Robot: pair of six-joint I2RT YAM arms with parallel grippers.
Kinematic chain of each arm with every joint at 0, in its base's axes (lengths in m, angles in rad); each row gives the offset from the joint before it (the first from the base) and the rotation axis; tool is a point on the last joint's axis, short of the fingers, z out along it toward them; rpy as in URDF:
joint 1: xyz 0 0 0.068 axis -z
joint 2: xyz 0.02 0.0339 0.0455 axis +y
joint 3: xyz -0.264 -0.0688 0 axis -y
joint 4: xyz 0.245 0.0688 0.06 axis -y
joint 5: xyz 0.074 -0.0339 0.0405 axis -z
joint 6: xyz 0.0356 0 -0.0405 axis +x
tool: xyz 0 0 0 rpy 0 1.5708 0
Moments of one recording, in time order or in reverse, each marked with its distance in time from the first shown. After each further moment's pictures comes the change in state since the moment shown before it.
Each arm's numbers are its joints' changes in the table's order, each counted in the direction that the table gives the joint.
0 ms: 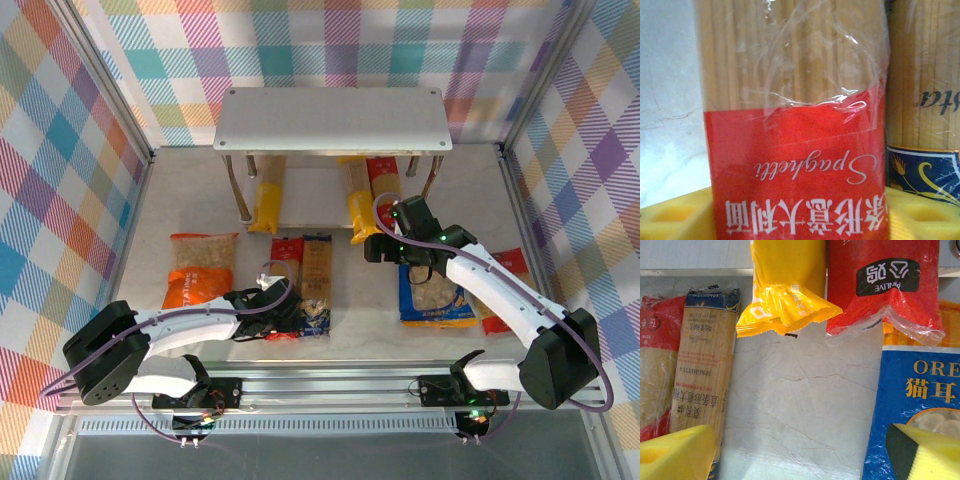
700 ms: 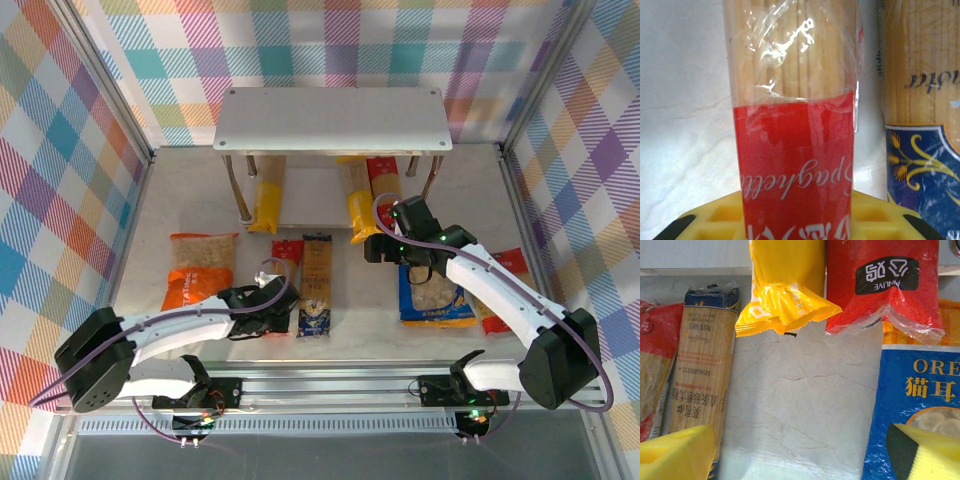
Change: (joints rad) left arm 0.000 -0.090 0.048 -0.161 -0.006 0.057; right arm 0.000 0.000 -0.001 -0.001 0.000 0.003
